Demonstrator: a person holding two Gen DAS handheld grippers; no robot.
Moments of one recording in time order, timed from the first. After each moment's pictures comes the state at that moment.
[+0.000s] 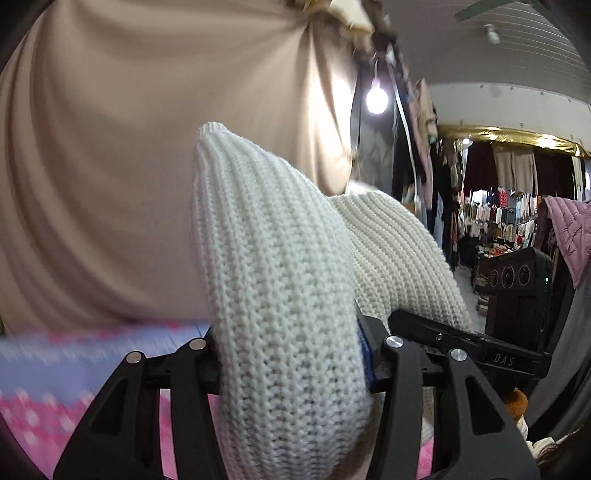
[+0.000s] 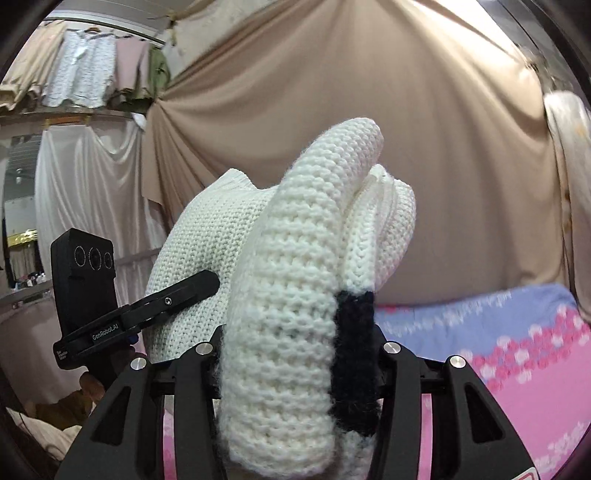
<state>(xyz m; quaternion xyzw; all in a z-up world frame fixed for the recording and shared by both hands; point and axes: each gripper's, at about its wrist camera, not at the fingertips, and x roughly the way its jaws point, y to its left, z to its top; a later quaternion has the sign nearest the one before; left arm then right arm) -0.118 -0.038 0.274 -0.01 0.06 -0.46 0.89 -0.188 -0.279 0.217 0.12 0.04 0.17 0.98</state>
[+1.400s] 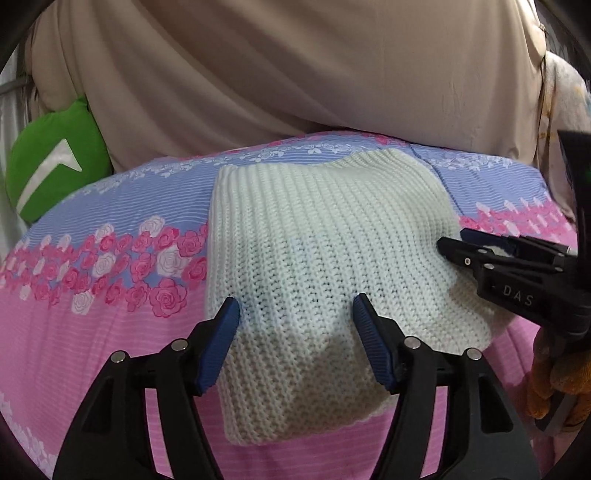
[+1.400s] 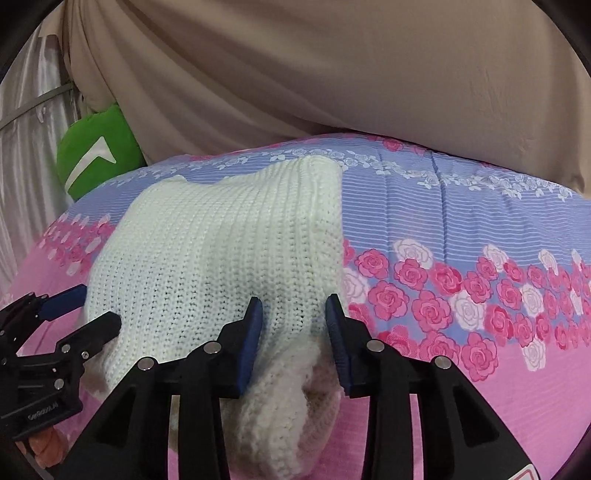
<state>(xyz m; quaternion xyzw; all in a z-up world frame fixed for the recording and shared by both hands) 0.069 0.018 0.021 0.07 0.33 -0.14 0.93 0.095 -0.165 -0.021 0.04 0.35 0.04 0.94</state>
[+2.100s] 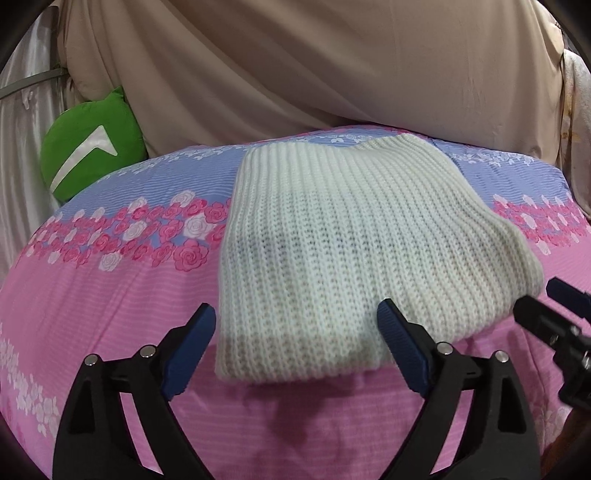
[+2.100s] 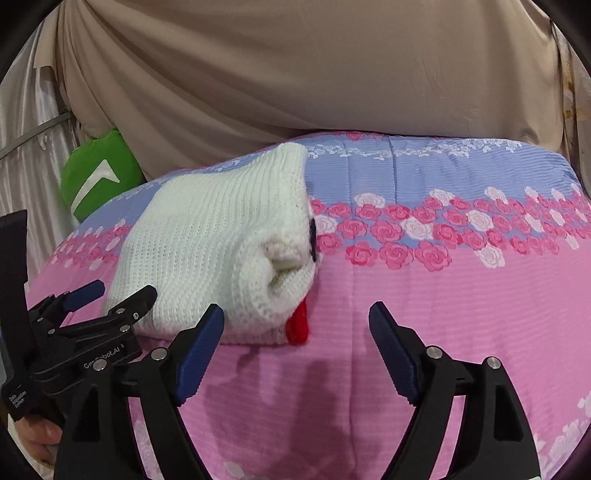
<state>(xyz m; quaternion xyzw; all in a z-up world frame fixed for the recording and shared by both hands) 0.032 0.016 0.010 0.07 0.33 -0.07 0.94 -0.012 -0.180 -0.032 0.10 0.33 0.01 0.94</state>
